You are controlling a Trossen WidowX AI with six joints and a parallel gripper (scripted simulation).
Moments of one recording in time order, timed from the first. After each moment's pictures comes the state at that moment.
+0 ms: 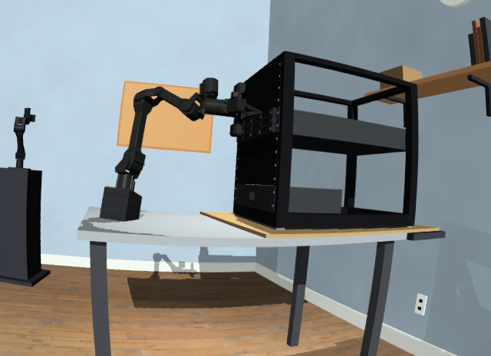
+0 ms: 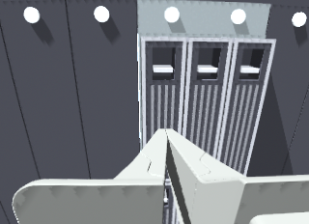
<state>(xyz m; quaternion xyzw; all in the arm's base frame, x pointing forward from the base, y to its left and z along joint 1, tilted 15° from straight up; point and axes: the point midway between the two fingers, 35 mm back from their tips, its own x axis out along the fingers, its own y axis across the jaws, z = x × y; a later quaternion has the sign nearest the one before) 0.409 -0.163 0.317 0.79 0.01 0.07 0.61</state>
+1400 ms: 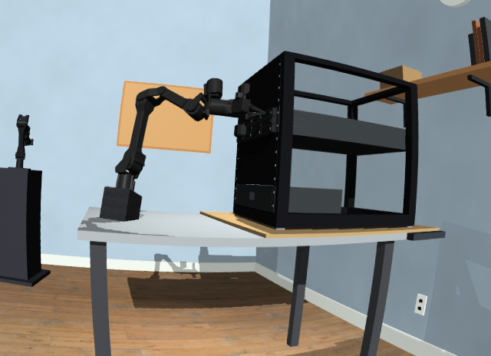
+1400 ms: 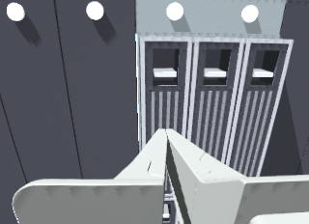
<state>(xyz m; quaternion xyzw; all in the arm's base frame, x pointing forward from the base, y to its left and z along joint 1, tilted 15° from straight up) 0.424 -0.161 0.319 0.79 0.01 0.07 0.61</state>
